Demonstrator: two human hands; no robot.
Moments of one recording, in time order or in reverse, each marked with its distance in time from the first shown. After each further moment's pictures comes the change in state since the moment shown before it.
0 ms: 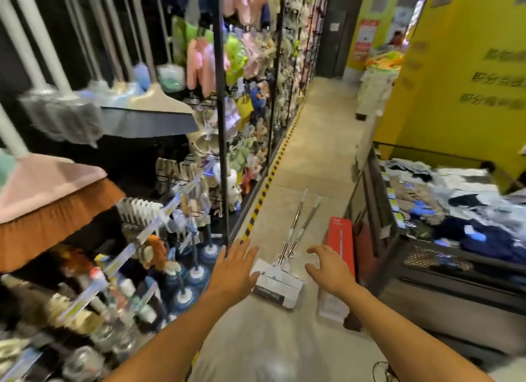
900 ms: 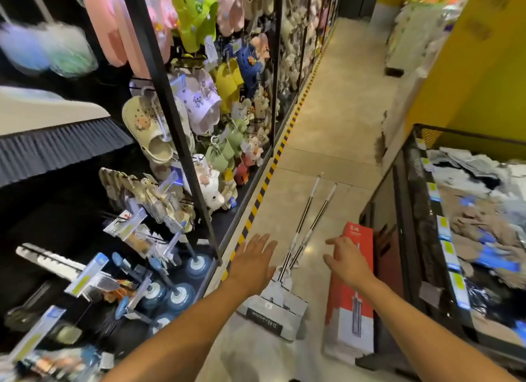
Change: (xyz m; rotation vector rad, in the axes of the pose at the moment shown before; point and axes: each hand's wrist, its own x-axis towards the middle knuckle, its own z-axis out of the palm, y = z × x) left_hand 0.398 0.008 0.069 -0.004 -0.203 0.041; right_hand 0.382 0.150 -0.043 0.052 -0.065 0.082
